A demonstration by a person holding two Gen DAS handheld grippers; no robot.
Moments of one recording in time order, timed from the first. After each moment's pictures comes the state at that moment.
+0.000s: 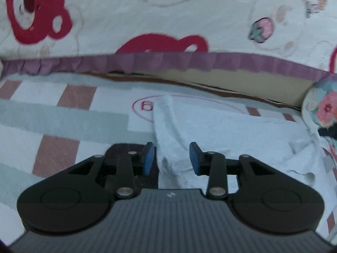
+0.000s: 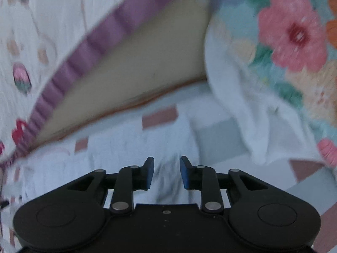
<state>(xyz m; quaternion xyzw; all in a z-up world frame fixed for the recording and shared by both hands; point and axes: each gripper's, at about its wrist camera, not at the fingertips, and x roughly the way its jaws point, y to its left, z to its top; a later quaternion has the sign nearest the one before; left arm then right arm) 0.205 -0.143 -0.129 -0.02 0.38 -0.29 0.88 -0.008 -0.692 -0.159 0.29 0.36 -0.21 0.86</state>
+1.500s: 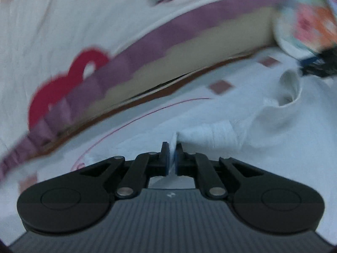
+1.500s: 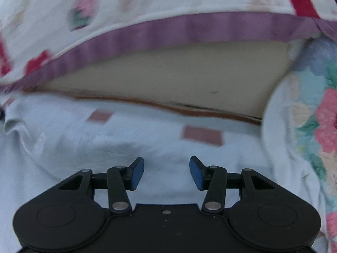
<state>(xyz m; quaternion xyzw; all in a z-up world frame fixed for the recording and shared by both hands) 0.248 -0.297 -0.149 0.21 0.35 -0.37 0.83 0.048 -0.616 -0.177 0.04 0.36 -0.15 0.92</state>
